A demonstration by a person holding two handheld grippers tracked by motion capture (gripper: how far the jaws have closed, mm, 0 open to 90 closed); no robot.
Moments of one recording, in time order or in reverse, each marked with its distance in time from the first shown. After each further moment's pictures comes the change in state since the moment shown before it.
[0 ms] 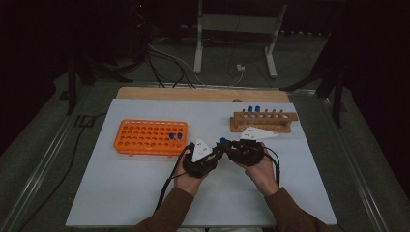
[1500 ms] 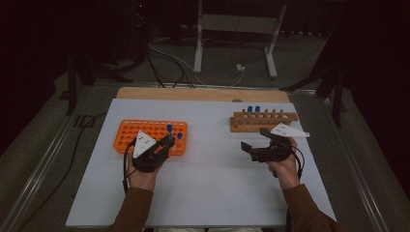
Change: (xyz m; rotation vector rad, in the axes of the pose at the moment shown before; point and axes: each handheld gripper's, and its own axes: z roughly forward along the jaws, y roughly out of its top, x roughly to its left) left arm 0.086 -0.015 -0.102 -0.119 0.244 -0.131; right arm -0.053 -0.017 -0.051 -0.073 -0.175 0.077
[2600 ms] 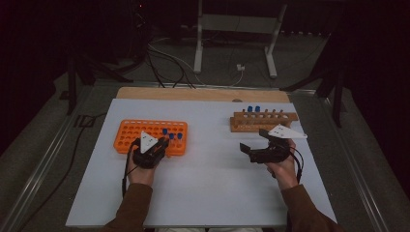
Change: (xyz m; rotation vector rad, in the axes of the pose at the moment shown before) left arm 0.026 -0.042 0.040 0.172 0.101 0.068; right arm 0.001 -0.005 0.004 0.006 -0.008 -0.017
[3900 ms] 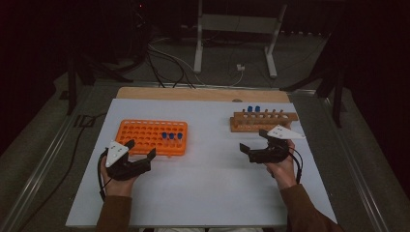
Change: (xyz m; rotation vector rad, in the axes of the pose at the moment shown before) left arm 0.024 -0.006 -0.083 -0.151 0.021 -0.143; right arm -0.002 -0.004 0.004 0.000 -0.016 -0.004
